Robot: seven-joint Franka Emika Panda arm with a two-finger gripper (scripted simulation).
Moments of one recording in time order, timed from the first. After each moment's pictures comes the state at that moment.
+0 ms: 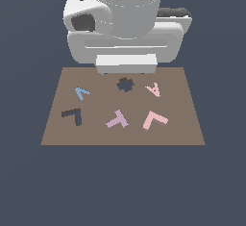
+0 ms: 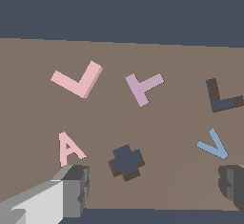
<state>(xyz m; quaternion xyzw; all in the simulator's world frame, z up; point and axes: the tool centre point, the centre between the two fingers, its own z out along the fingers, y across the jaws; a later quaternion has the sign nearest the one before) -0.001 0.003 0.174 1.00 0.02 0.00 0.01</state>
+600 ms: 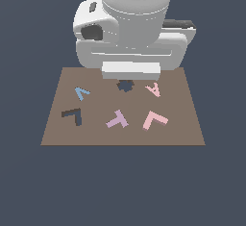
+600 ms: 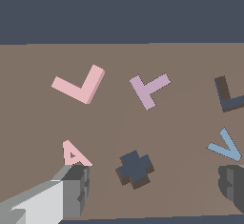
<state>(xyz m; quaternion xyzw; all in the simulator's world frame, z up) 0.004 0.014 0.162 1.00 -0.01 0.00 0.01</state>
